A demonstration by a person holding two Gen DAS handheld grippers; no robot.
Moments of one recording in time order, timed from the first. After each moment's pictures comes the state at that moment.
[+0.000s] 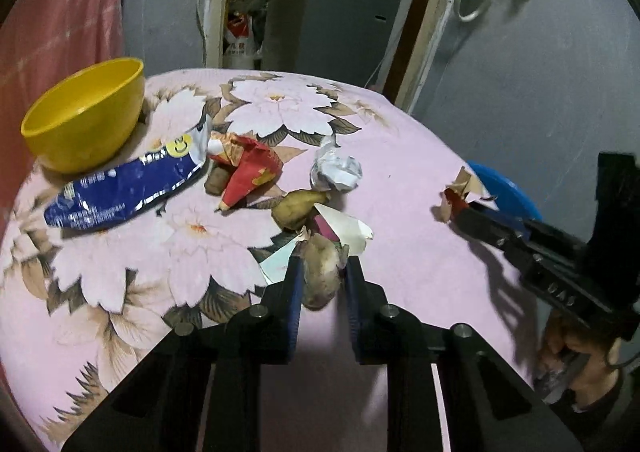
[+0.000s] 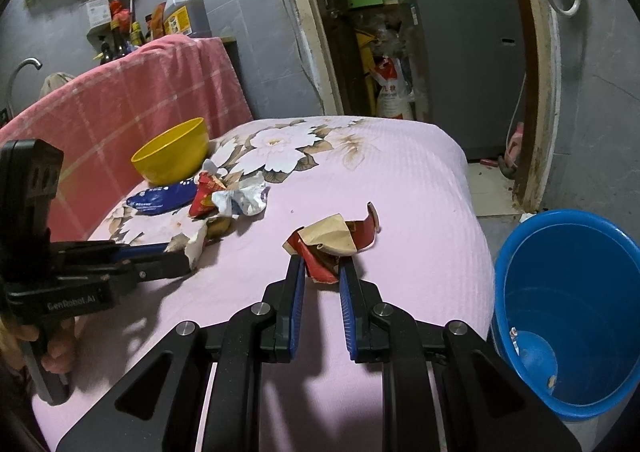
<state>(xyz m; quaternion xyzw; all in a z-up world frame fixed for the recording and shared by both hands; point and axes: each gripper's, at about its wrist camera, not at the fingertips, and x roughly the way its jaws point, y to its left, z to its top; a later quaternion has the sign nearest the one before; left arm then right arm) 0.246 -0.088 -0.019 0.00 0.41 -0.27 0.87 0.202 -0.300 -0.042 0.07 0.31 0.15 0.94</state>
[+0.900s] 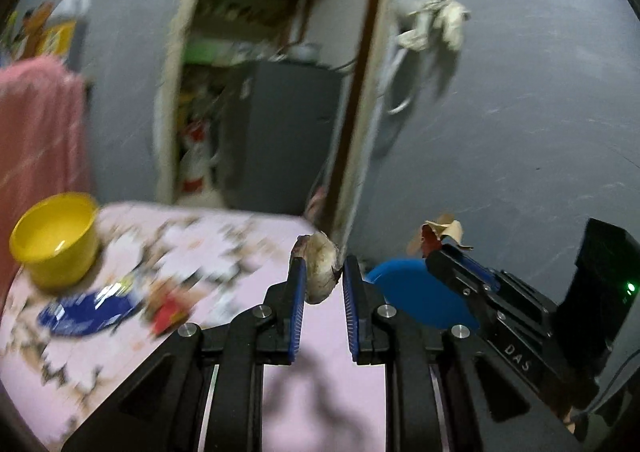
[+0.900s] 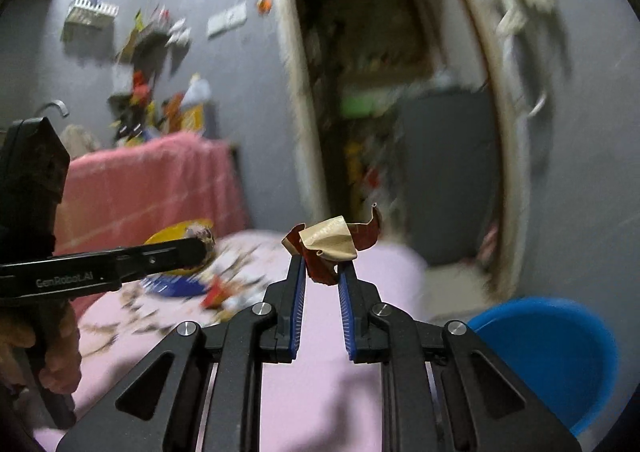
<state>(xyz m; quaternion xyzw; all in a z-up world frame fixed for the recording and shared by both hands) 0.195 -0.148 0.066 -0.02 0.21 -0.35 0.91 0.125 -0.338 0.025 0.05 0.07 0.06 0.99</state>
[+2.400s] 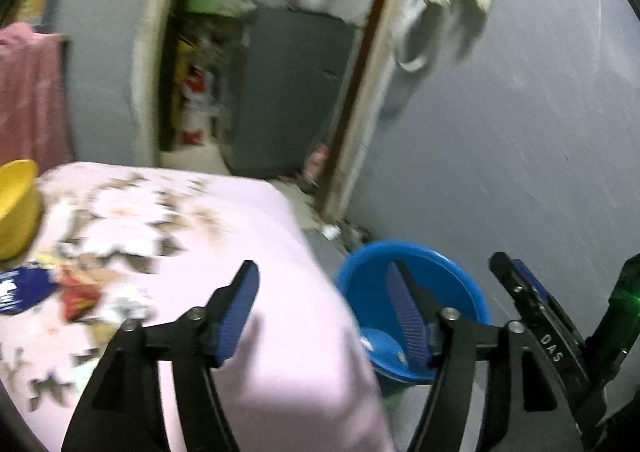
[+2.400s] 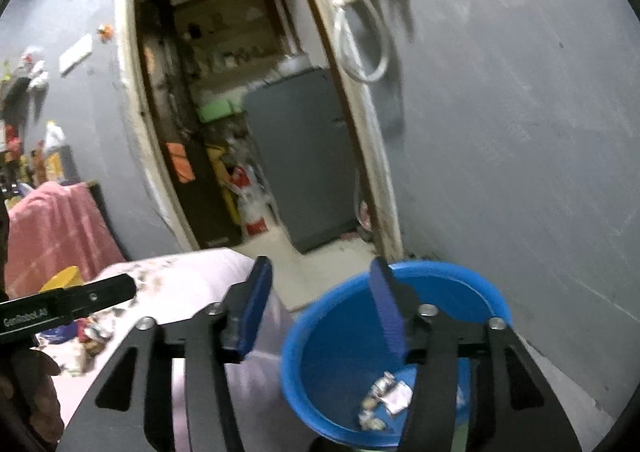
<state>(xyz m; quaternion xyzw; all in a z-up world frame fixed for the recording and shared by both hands) 0.235 -0.222 0.040 -0.03 0.30 -0.30 0.90 0.134 -0.430 0.005 0.15 0.13 -0.11 0.97</state>
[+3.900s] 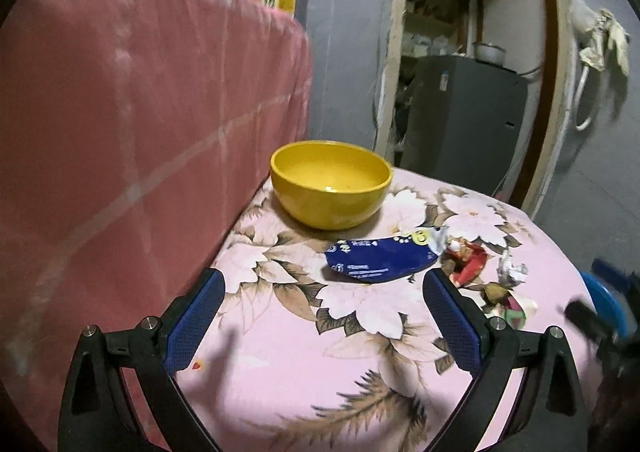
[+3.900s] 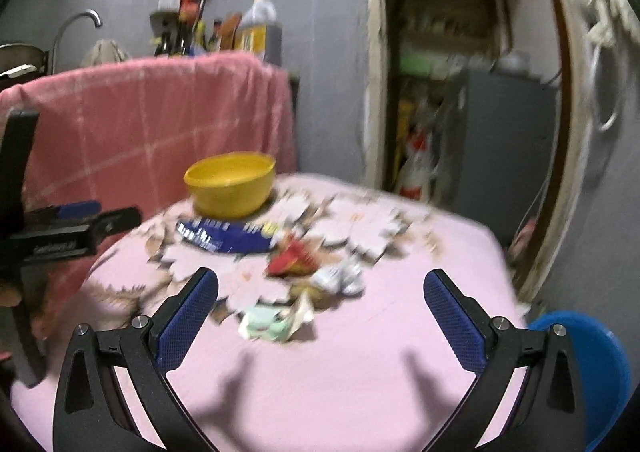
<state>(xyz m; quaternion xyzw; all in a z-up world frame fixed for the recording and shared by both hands) 0.217 0.032 0.011 -0.04 0.28 -0.02 0.96 0.195 -0.204 -0.002 -0.04 0.24 0.17 0.95</state>
